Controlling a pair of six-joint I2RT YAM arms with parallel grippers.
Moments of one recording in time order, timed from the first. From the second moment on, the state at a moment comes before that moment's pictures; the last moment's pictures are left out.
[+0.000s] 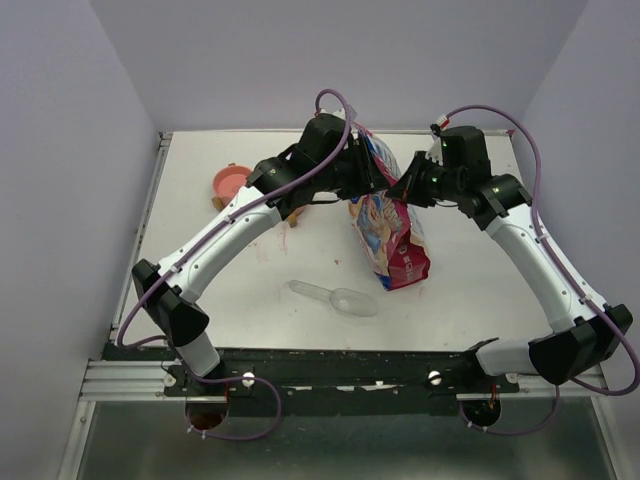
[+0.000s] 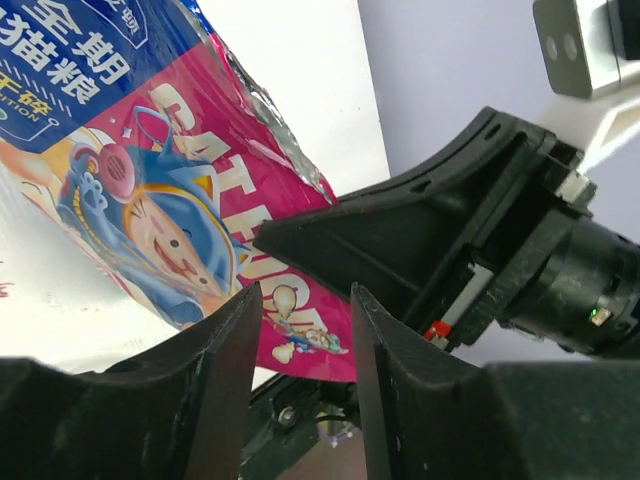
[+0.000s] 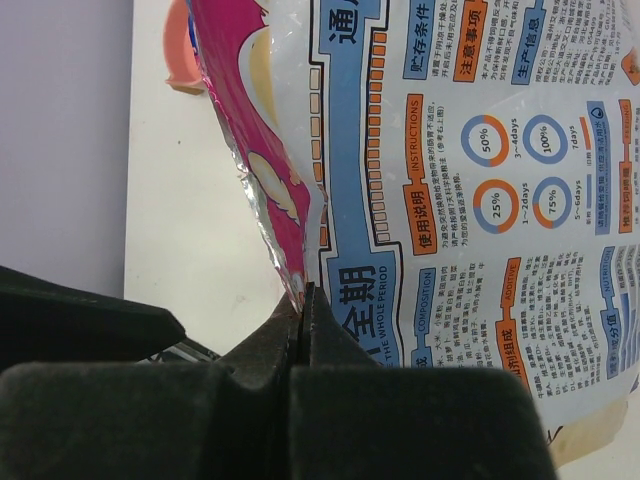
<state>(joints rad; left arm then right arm) -0.78 1.65 1.85 -0.67 0.12 -0.87 0.42 1.35 1.45 -0.72 -0.21 0.63</state>
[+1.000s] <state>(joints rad) -0.73 1.84 1.99 -0.65 0.07 -0.92 0.42 1.36 1.46 -0.72 -0.22 0.59</state>
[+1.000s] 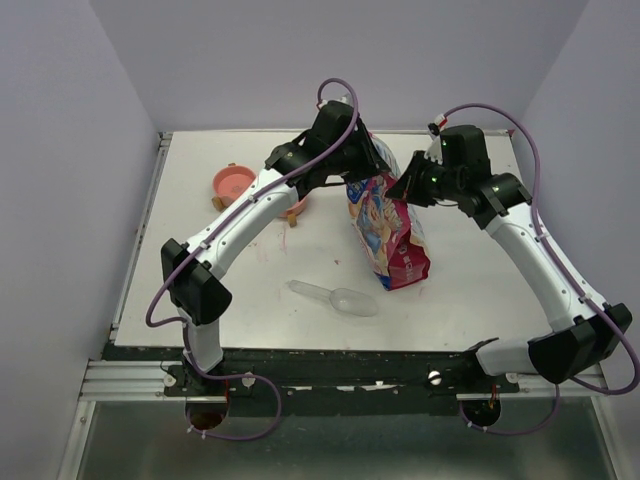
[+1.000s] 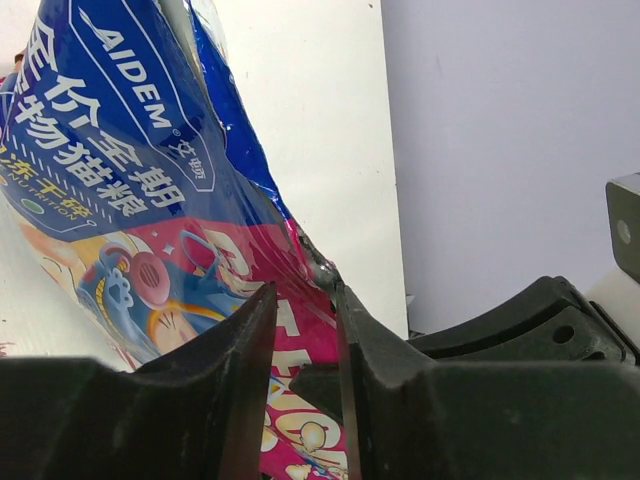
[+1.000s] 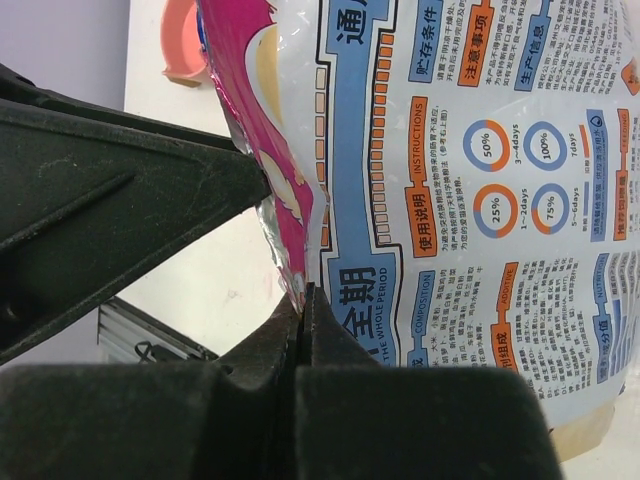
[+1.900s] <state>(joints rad) -0.71 1.86 1.99 -0.61 0.17 -0.80 0.42 1.62 1.93 -0.98 -0.01 0.40</state>
